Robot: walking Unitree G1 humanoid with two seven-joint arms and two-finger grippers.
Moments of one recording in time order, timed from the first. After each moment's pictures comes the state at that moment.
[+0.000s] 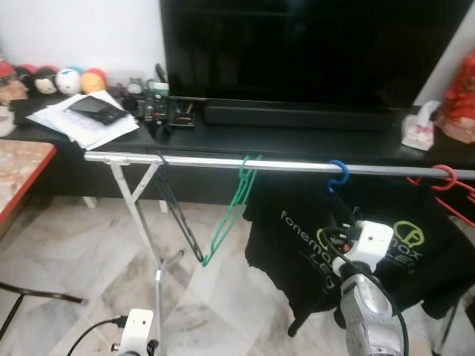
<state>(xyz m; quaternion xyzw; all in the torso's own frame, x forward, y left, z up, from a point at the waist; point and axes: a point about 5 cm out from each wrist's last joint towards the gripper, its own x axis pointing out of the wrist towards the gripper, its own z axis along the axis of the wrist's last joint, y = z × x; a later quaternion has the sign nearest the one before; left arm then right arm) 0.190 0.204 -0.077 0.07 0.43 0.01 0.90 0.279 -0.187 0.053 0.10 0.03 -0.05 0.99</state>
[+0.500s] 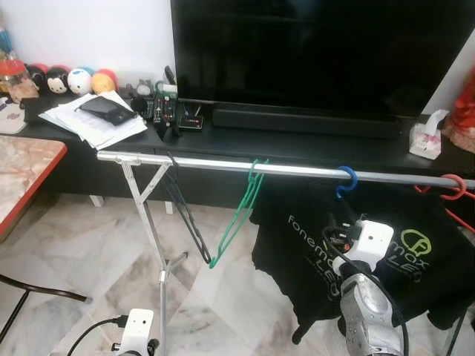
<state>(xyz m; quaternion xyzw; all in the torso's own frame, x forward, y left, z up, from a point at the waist) 0.188 0.205 -0.077 0.07 0.43 0.01 0.90 0.280 -0.186 0.054 0.10 0.03 -0.05 0.99</state>
